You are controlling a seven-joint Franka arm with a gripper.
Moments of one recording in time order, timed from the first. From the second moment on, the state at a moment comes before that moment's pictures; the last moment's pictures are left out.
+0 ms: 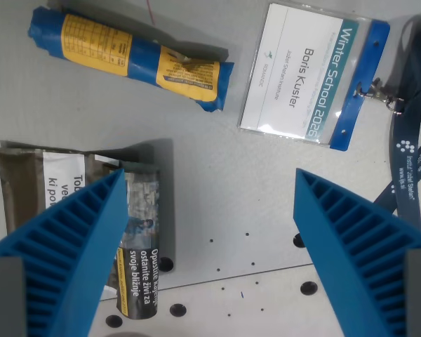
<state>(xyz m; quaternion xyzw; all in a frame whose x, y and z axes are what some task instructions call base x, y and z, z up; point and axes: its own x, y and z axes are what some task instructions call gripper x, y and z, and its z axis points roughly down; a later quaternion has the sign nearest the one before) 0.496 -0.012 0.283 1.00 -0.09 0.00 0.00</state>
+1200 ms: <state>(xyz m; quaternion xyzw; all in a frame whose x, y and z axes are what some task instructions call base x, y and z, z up) 0.499 -0.007 0.273 1.00 -0.04 -0.01 0.00</state>
